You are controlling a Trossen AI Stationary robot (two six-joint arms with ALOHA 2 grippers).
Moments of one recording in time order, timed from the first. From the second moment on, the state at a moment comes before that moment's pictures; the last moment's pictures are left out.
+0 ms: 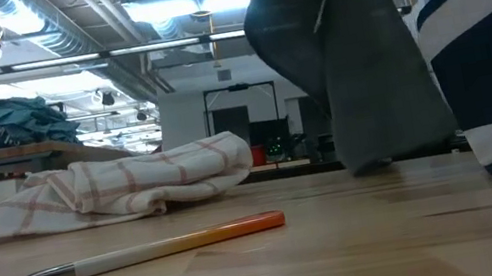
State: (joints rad) left arm -0.03 1.90 1.55 0.59 -0.59 0.41; right arm -0.18 1.24 1.69 0.18 0.58 -0.53
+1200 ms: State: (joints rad) left arm -0.02 1.90 1.55 0.35 -1.01 0.40; right arm -0.18 1.27 1.69 0.18 0.57 -0.53
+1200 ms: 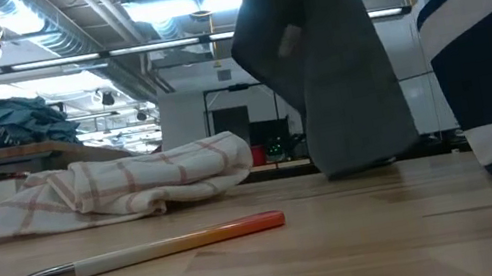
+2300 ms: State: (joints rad) left arm -0.01 1.90 1.55 -0.02 -0.97 0.65; right arm -0.18 1.27 1.69 0.22 0.57 -0.53
